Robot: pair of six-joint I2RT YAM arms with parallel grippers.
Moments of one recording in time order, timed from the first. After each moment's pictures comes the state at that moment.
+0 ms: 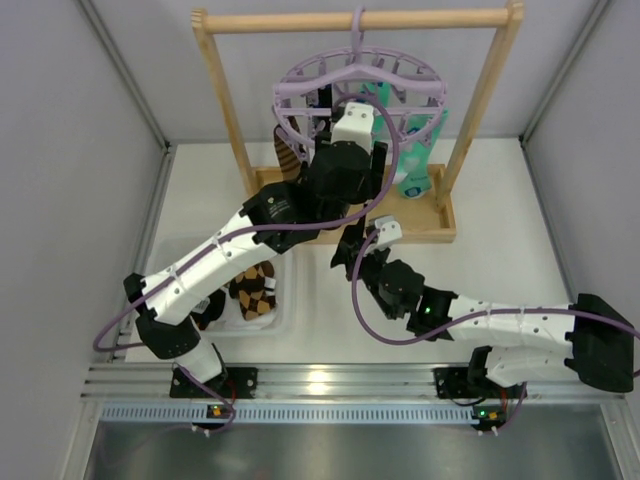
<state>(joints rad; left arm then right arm) -1.06 1.62 1.98 -0.68 -0.71 -0.29 1.19 1.18 0.66 0.49 0.70 0.26</state>
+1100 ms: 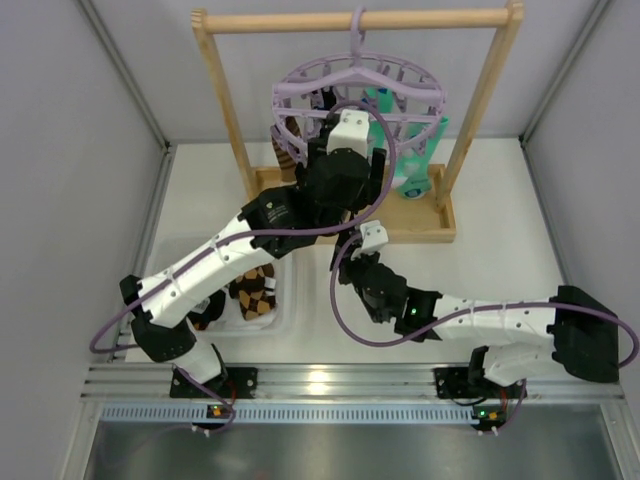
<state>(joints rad) -1.08 1.61 1.94 -0.70 -0.75 -0.33 1.24 1.28 0.71 0.46 0.81 0.24</state>
